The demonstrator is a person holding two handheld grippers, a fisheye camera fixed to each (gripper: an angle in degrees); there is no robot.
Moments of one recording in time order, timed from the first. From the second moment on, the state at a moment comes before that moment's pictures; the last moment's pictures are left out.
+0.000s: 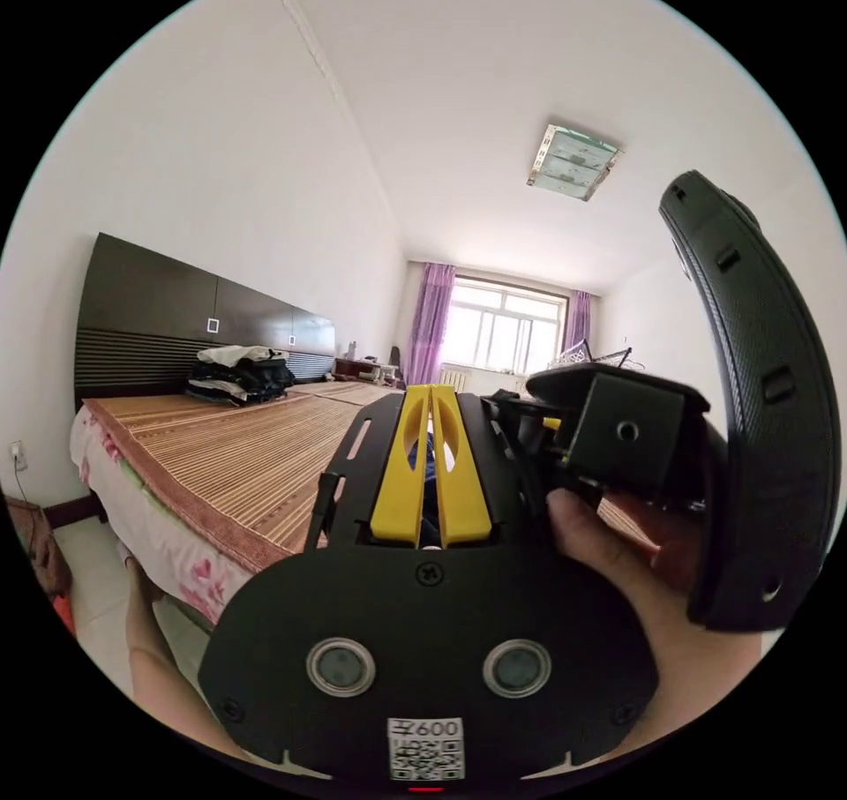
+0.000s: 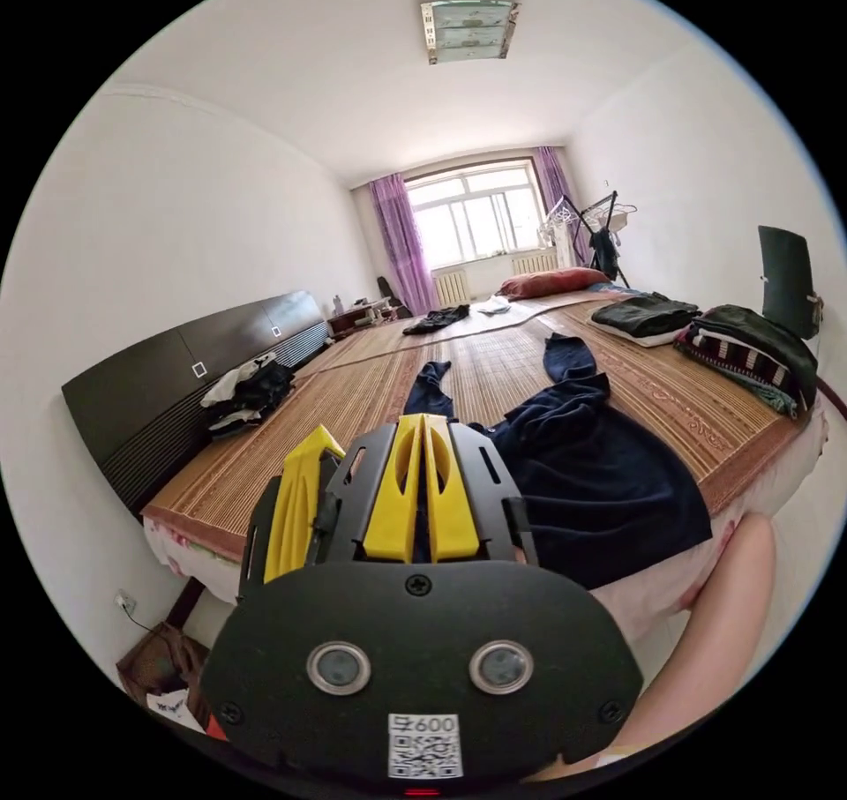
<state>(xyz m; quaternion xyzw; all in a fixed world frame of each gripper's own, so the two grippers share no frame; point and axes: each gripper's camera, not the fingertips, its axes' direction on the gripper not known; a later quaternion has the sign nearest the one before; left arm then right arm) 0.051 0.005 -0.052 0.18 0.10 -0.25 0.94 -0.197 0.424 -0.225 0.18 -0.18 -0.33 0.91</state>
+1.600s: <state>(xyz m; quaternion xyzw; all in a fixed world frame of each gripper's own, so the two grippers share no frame) 0.093 -0.381 0.155 -0.18 0.31 0.34 0.87 -0.252 0.083 0.100 -0.09 0.09 -0.66 0.74</state>
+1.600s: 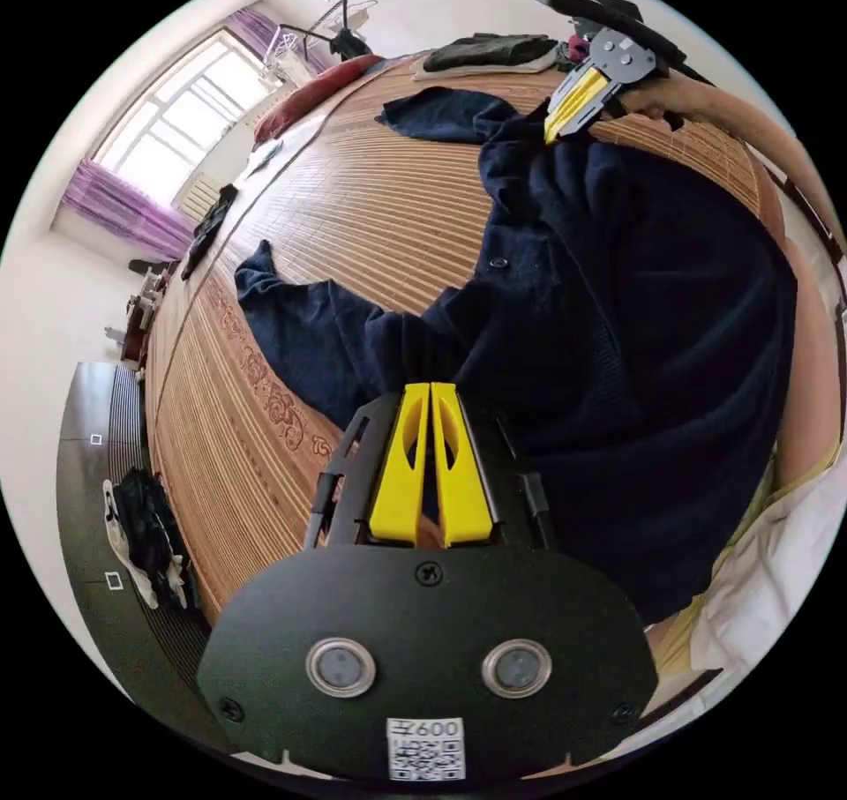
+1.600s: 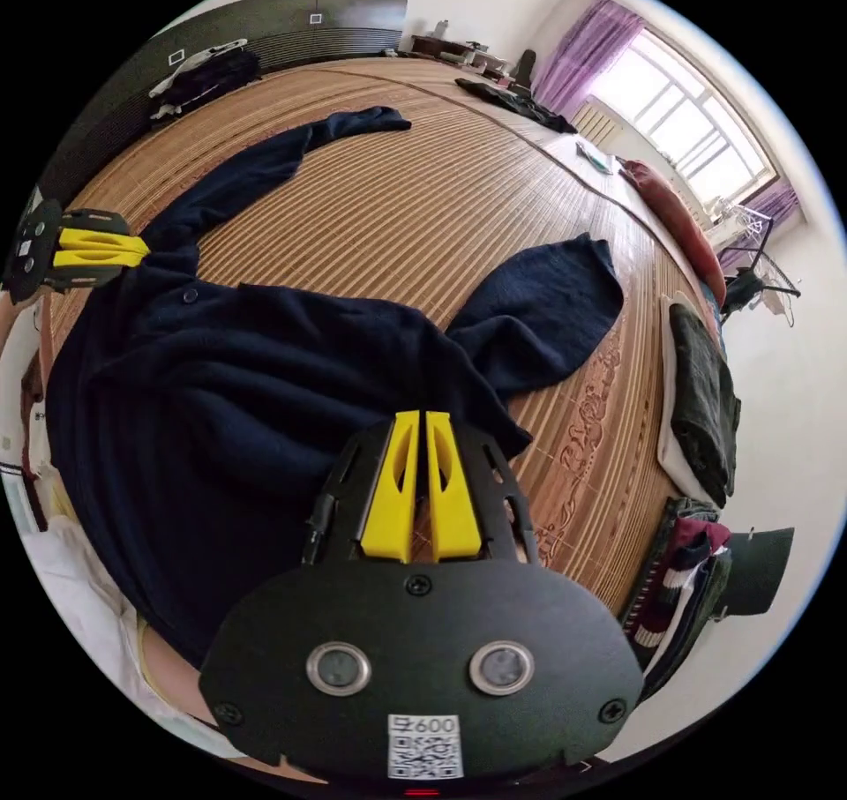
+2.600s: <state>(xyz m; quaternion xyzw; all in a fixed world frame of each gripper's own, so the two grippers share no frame) -0.105 -0.328 0.061 -0.20 0.07 0.00 0.98 -0.262 0.200 -0.030 0.06 -0.13 -0.73 0.66</state>
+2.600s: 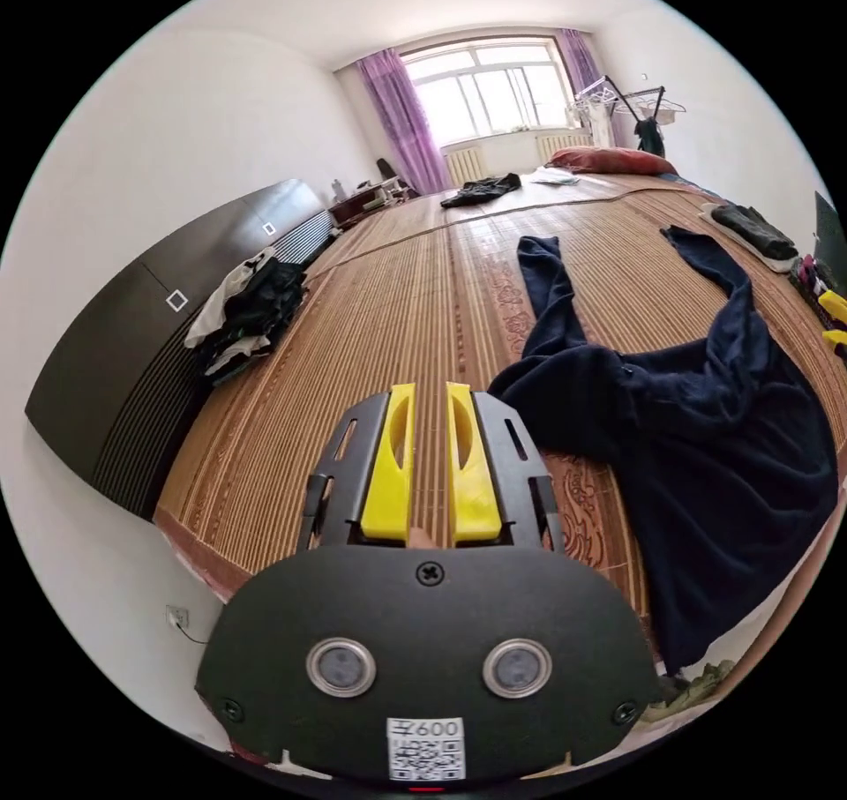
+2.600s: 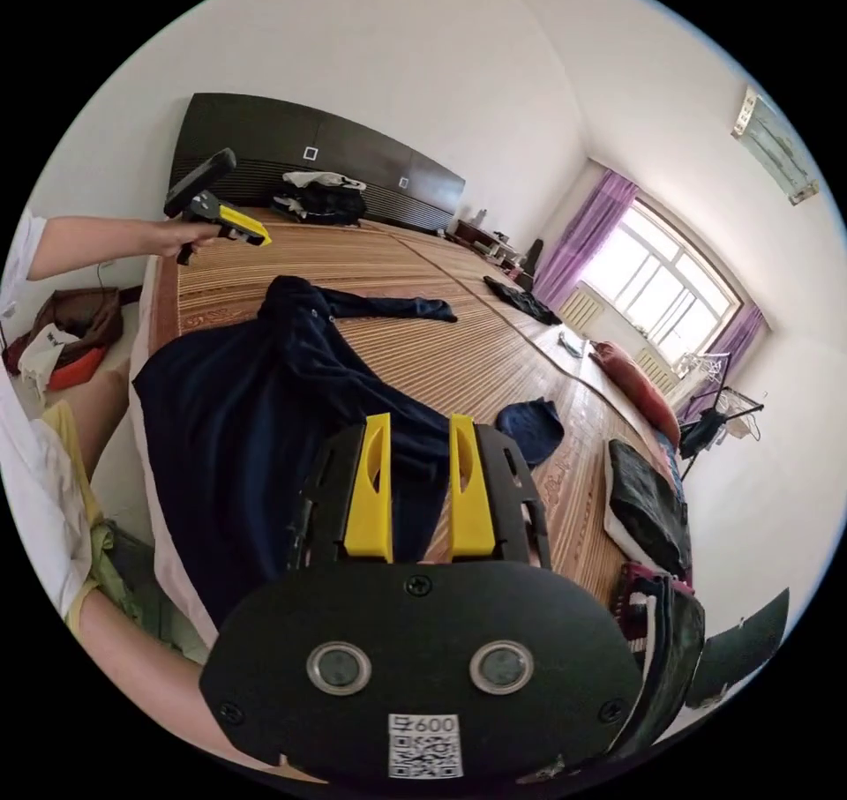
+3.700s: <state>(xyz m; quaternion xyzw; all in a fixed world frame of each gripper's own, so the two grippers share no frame) 0.012 -0.408 0.088 0.07 0.13 0.12 0.98 -0.347 0.172 0.025 0.32 0.06 -0.60 0.73</state>
